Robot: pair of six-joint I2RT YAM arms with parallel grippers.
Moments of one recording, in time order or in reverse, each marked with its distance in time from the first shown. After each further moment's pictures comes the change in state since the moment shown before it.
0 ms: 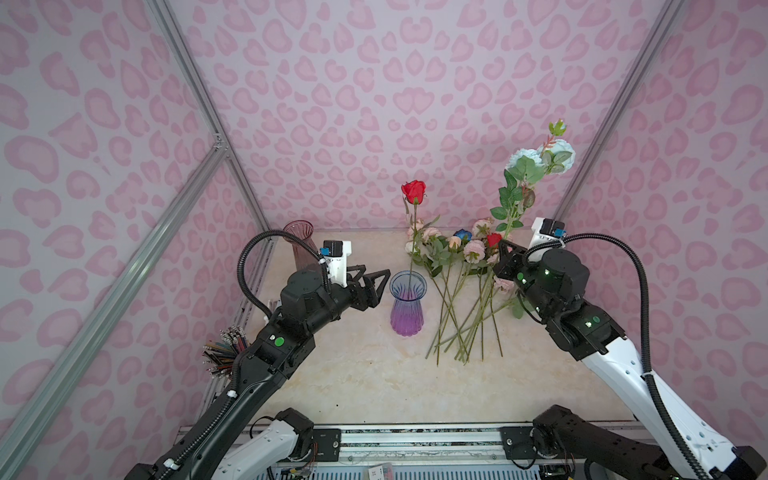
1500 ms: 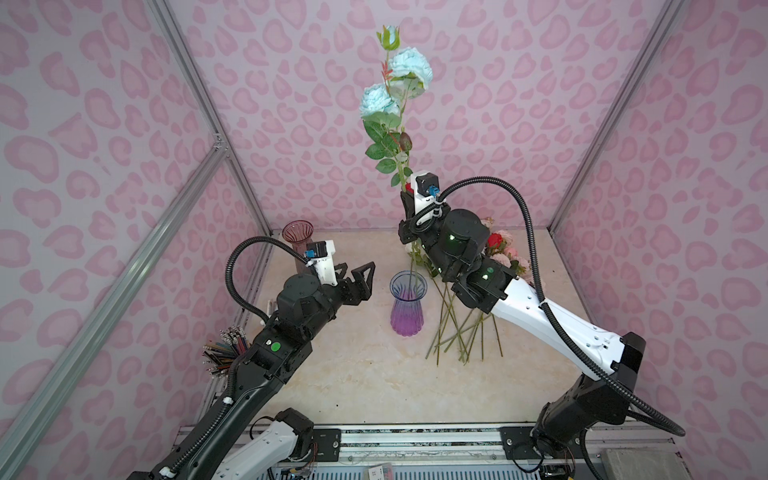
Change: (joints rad) left arm 0.001 -0.025 -0.011 -0.021 -0.204 -0.048; right arm 0.350 0.622 0.541 0.367 0.112 -0.612
